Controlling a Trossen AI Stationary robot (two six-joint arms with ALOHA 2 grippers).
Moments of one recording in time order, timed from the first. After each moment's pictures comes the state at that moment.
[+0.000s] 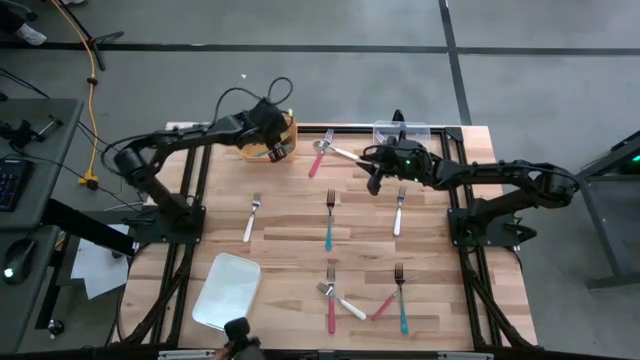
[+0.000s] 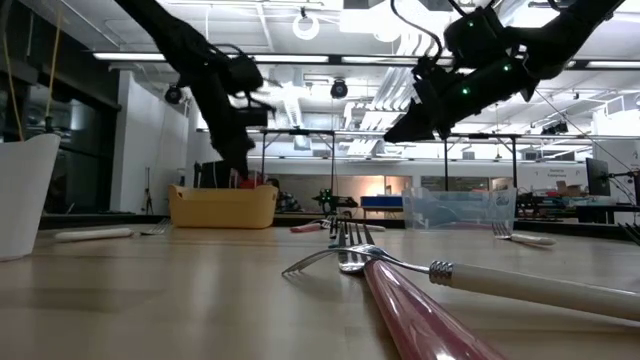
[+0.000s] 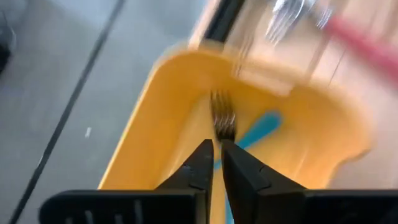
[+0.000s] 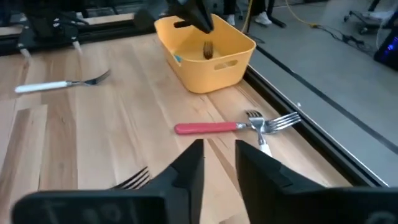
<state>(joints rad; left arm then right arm) 0.69 1.60 1.03 -0.33 -0.19 0.37 -0.41 1.29 0.57 0.34 0.02 -0.02</state>
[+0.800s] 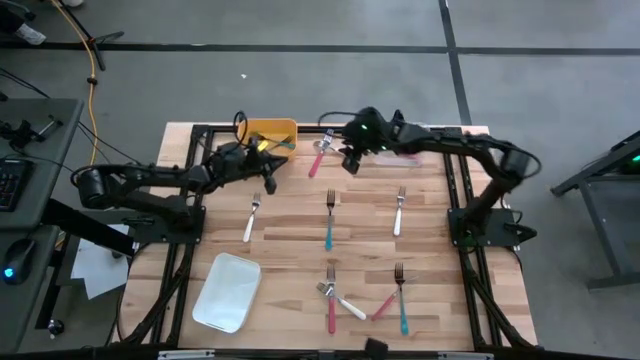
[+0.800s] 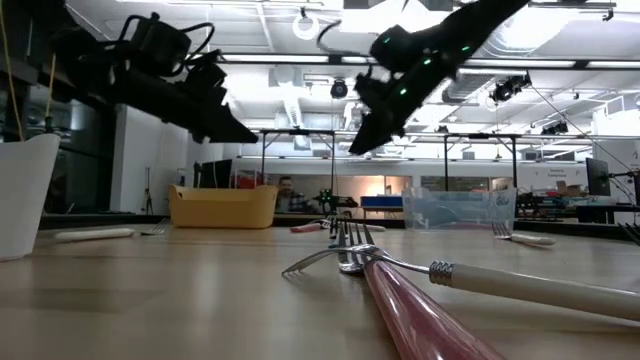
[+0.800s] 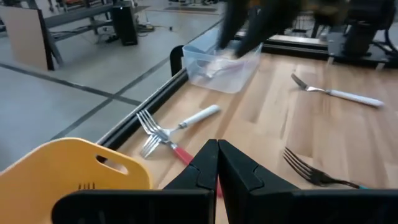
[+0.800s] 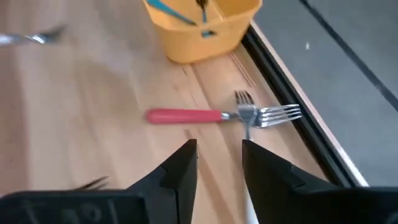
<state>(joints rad) 0.50 1.24 0.37 0.61 0.04 0.05 -0.50 1.68 1.18 -0.24 -0.06 -0.14</state>
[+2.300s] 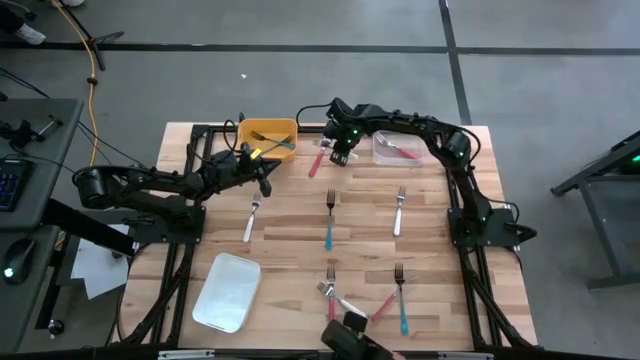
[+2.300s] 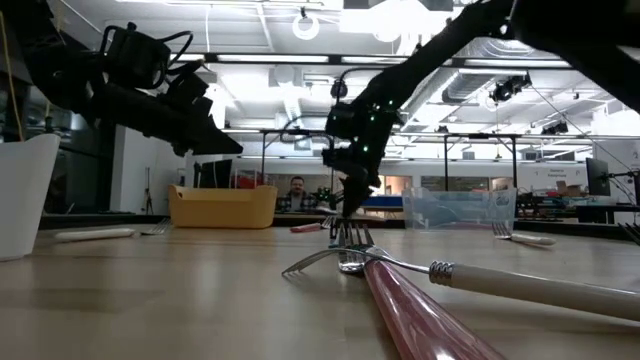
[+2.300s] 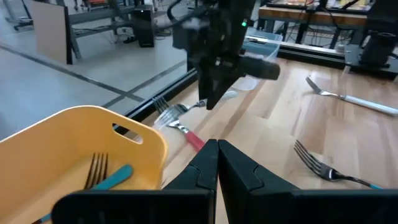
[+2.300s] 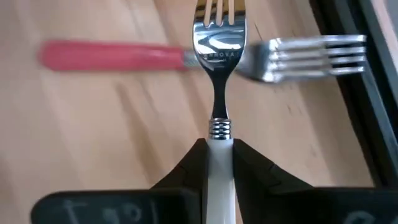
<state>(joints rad) 0.49 1.24 0.23 0.79 -0.03 -0.03 -0.60 2.20 1.71 -0.70 -0.14 -0.24</state>
